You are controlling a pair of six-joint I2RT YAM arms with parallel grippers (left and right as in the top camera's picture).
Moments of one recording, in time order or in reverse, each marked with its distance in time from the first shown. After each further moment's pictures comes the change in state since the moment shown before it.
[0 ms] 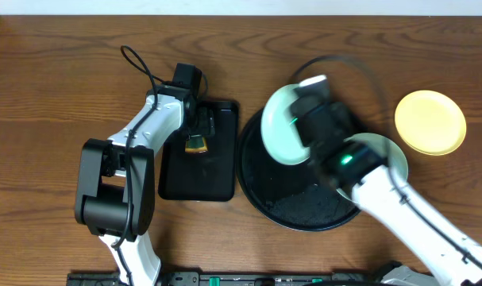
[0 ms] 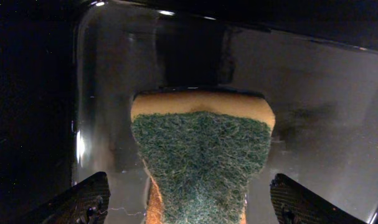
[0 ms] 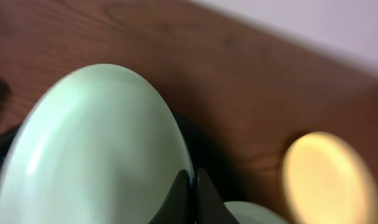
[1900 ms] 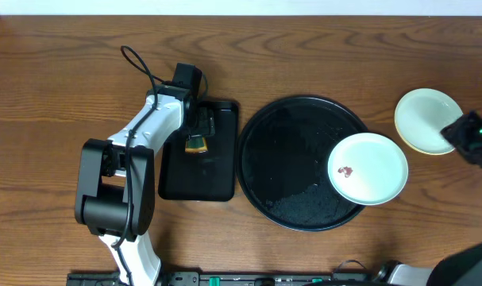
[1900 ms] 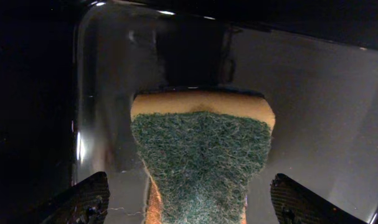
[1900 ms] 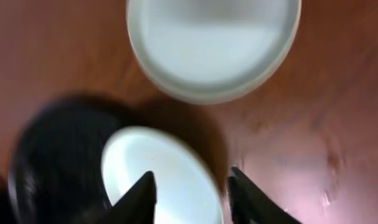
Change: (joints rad) left arm 0.000 0.000 0.000 0.000 0.000 0.000; right arm -1.048 0.085 0.235 -0.594 -0.724 0.118
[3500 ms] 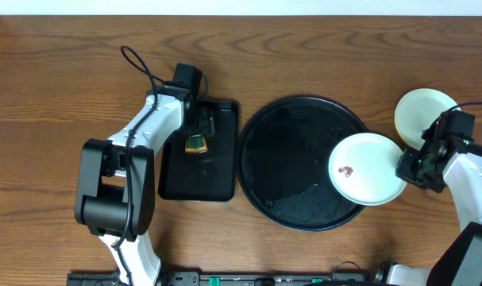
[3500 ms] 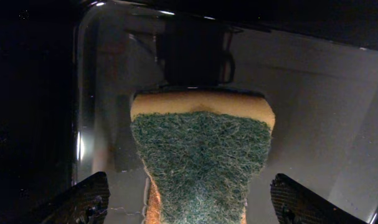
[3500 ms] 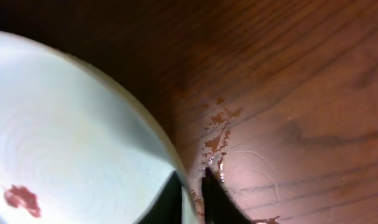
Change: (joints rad) left arm 0.000 0.000 0.000 0.000 0.000 0.000; right arm 0.167 0.019 -0.395 0.255 0.197 -0.072
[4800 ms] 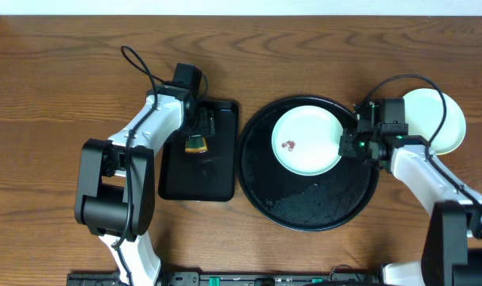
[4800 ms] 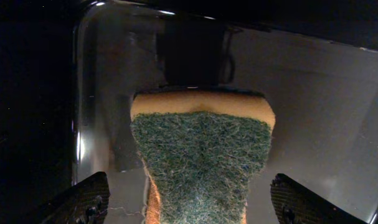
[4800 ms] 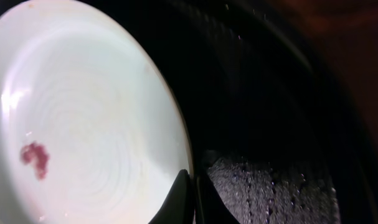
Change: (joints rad) left arm 0.000 0.000 0.000 0.000 0.000 0.000; right arm 0.375 0.126 -0.061 0.469 -0.209 0.025
